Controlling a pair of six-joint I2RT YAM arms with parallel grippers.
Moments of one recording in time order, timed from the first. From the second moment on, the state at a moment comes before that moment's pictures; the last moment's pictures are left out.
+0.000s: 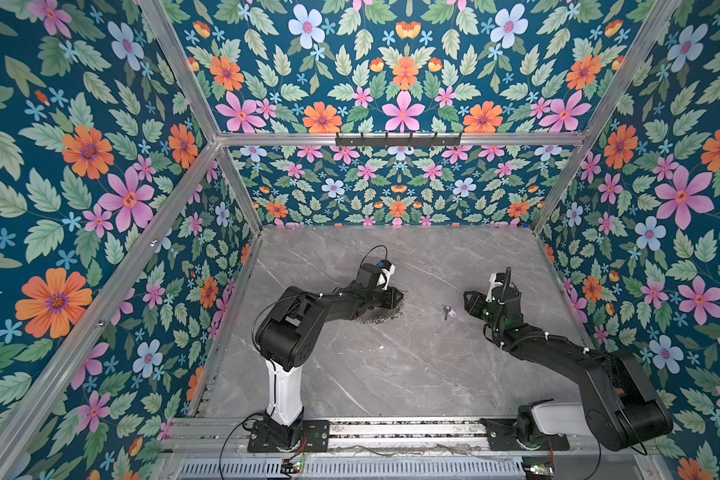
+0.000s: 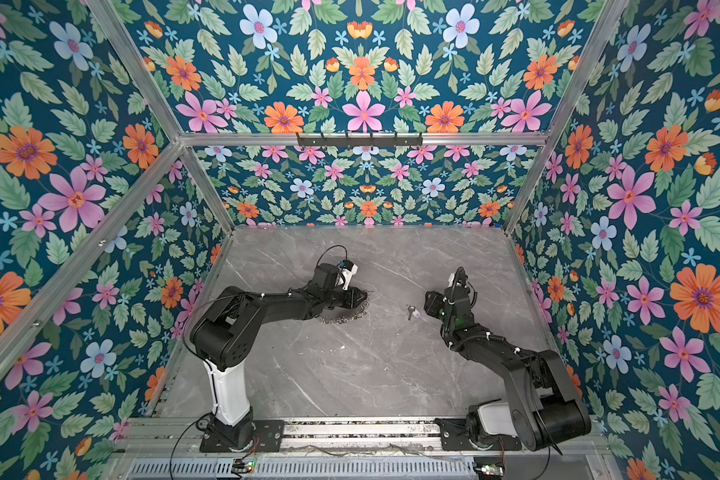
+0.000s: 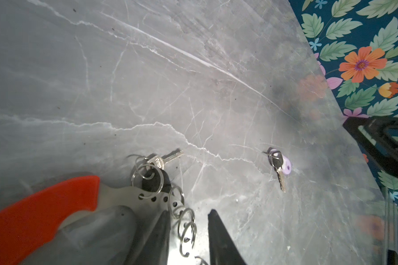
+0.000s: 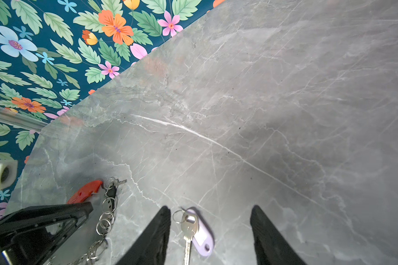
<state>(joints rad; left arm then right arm) -0.58 1.95 1.03 0.23 0.37 -0.38 0.23 1.34 0.47 0.35 0.01 0.60</state>
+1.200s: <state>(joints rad) -0.58 2.02 1.06 0.27 0.38 -0.43 0.23 1.31 0.46 0.35 -0.04 0.60</state>
